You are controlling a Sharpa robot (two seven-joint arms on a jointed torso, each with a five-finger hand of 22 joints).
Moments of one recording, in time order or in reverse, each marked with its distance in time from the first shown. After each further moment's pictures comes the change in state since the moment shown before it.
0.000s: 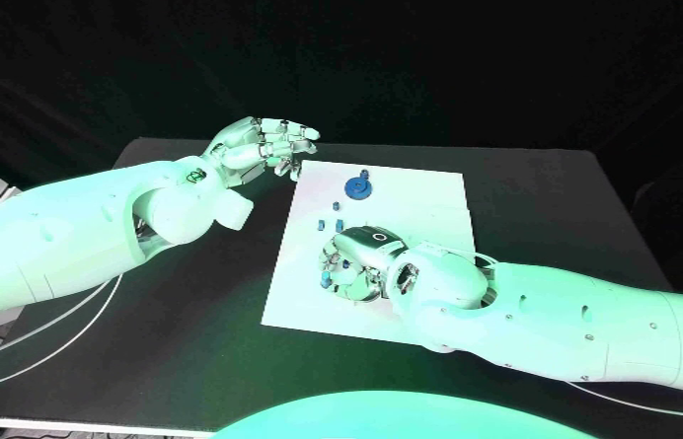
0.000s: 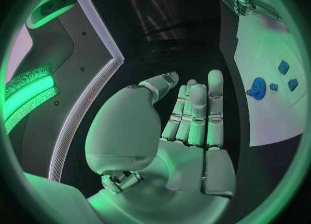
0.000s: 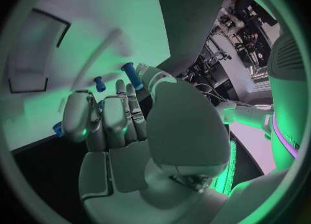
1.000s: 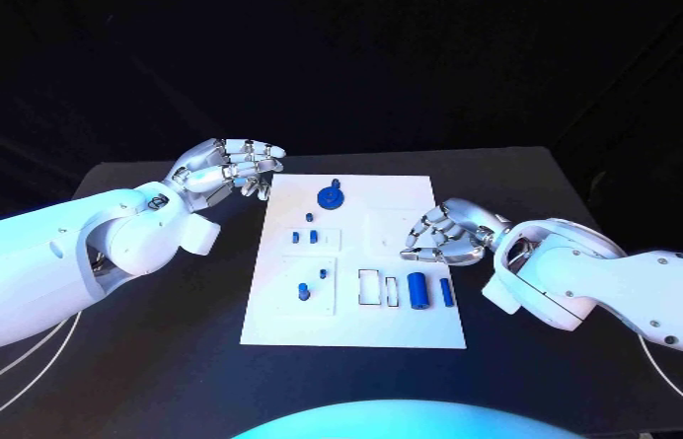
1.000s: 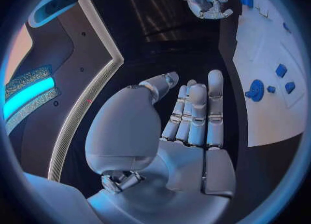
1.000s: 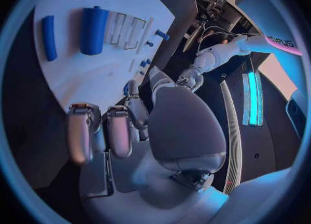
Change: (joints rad) left arm -0.017 -0.029 -0.002 0.022 0.001 0.001 -0.002; left_hand 0.000 0.000 0.000 0.000 0.000 -0.004 -0.004 0.000 0.000 -0.007 0.000 0.000 0.000 0.000 0.000 0.000 -0.002 0.000 0.000 0.000 0.000 0.000; right arm 0.077 -0.501 0.024 0.179 0.590 -0.073 0.130; right_hand -0.093 0.104 -0.294 0.096 -0.002 0.023 -0.016 0.157 0.067 0.413 -0.074 1.064 1.066 0.071 -0.060 0.218 0.332 -0.040 0.080 -0.049 0.259 0.001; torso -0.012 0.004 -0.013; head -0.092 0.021
